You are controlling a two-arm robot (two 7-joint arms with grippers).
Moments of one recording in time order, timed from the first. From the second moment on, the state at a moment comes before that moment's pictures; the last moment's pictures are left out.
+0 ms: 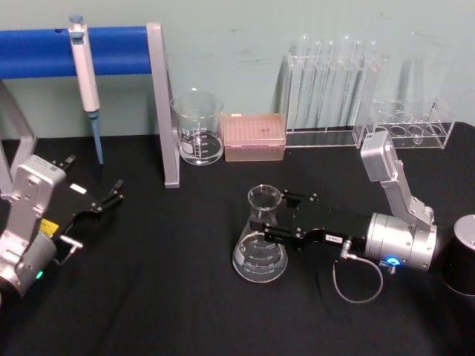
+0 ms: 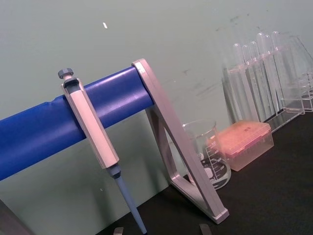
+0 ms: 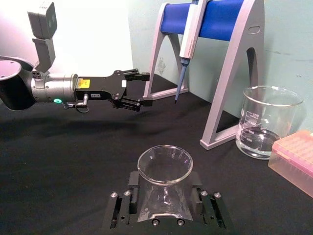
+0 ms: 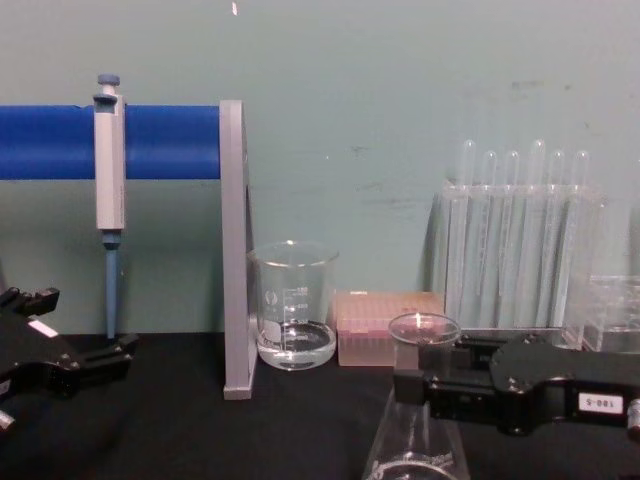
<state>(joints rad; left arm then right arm) -0.20 0.60 0.45 -1.41 -0.25 -0.12 0.03 0.42 0.51 -0.59 -1.28 0.56 -0.04 0.78</state>
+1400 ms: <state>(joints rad) -0.20 0.60 0.45 -1.41 -0.25 -0.12 0.03 0.38 0.52 -0.54 -1.34 0.58 -0.04 0.72</state>
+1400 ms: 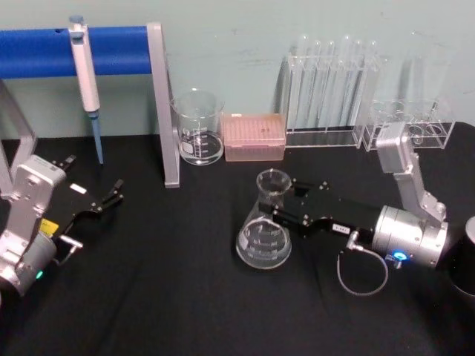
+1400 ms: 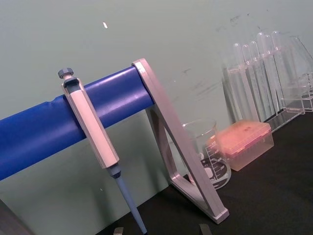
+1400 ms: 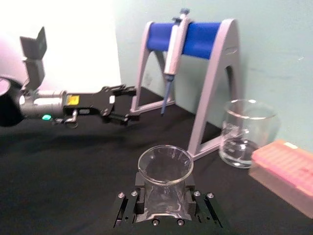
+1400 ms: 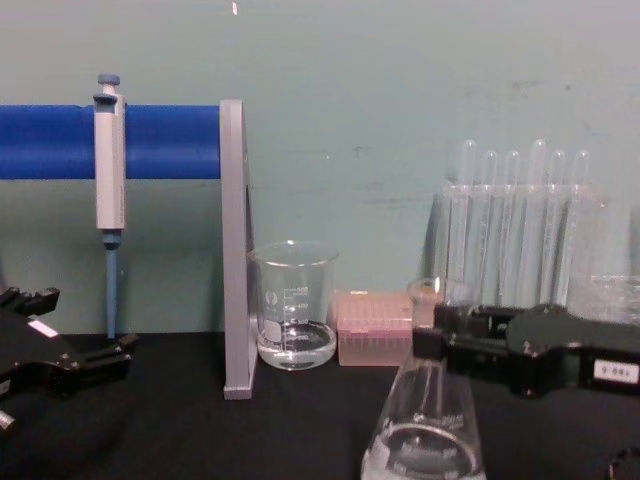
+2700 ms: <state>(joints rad) -0.20 0.60 0.45 -1.41 -0.25 -0.12 0.03 0.16 0.48 -0.30 -1.75 0.45 0.10 0.19</state>
